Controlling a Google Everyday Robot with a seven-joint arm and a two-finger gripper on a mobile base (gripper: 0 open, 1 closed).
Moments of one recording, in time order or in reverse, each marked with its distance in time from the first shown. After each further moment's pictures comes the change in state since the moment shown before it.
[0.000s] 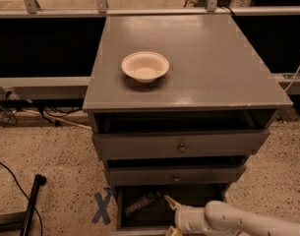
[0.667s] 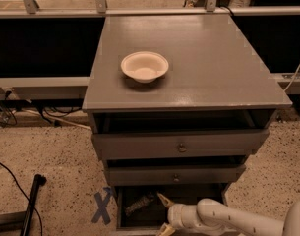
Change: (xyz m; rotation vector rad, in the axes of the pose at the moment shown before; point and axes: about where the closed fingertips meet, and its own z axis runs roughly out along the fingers) arm 0.007 -0.014 0.049 -0.005 -0.036 -0.037
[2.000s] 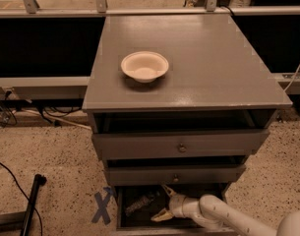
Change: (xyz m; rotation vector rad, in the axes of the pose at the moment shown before) arm 0.024 -0.062 0.021 0.137 -0.126 0.142
